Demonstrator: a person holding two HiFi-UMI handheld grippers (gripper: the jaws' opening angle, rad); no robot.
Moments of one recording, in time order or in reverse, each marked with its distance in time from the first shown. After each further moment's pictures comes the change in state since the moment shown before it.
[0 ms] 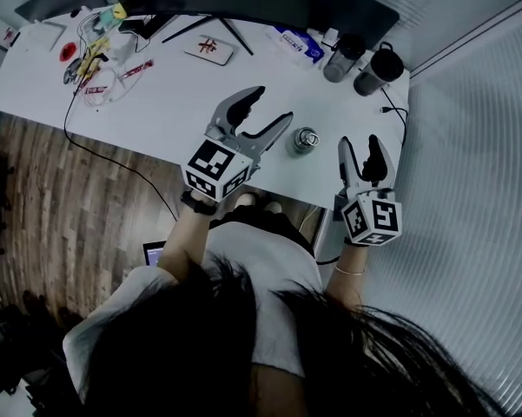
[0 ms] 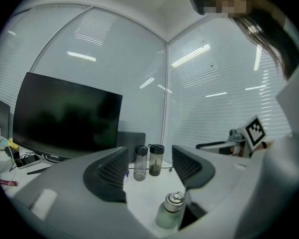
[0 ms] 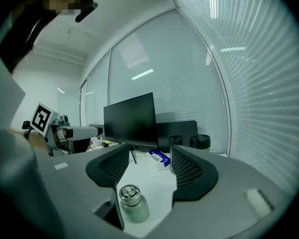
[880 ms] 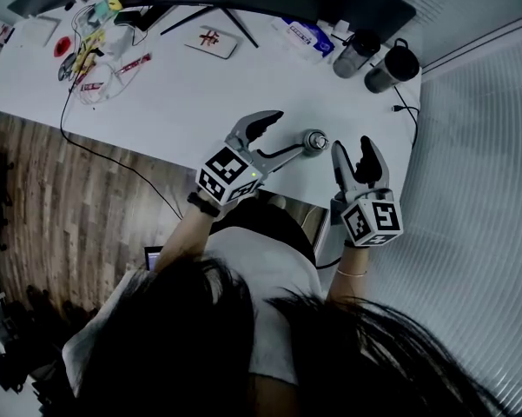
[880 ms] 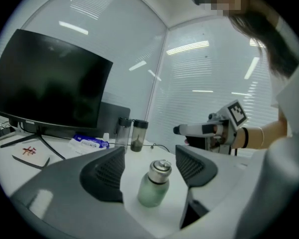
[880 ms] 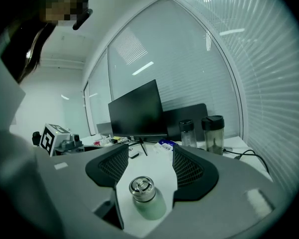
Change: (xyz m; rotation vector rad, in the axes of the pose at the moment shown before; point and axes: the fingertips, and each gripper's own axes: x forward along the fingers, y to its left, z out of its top) left arm 0.013 -0.024 -0.098 -0.077 0.172 -0.229; right arm 0.027 0.019 -0.044 0.108 0.072 0.094
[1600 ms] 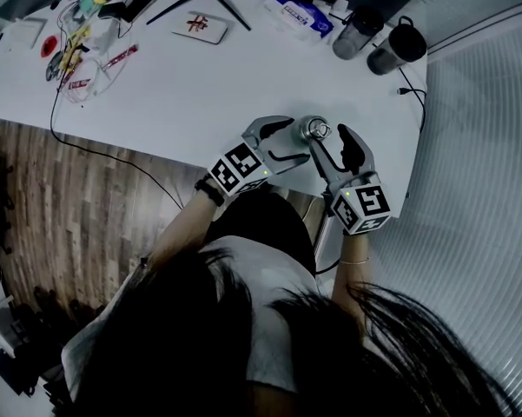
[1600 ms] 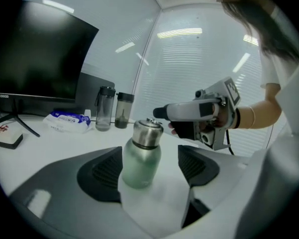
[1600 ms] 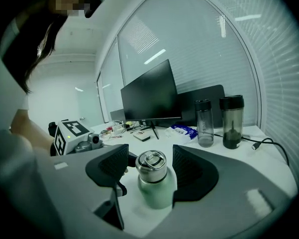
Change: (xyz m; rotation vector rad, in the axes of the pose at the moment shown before) left arm 0.041 -0.026 -0.098 0.034 0.177 -0.175; right arm 0.023 0.019 -0.070 -0.059 0.125 0.159
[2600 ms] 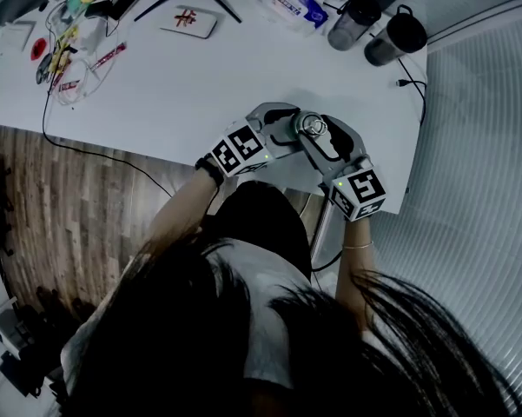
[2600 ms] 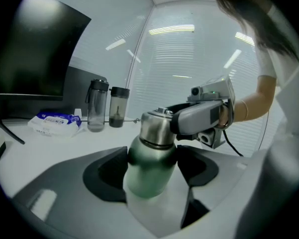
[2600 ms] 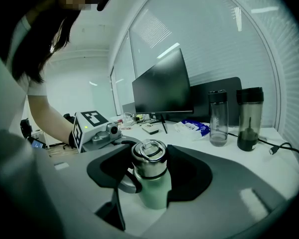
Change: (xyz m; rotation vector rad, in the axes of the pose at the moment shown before) left arm 0.035 0.018 -0.011 0.075 0.036 -0.087; right arm 0.023 -0.002 -0.027 -0.083 0.058 0.151
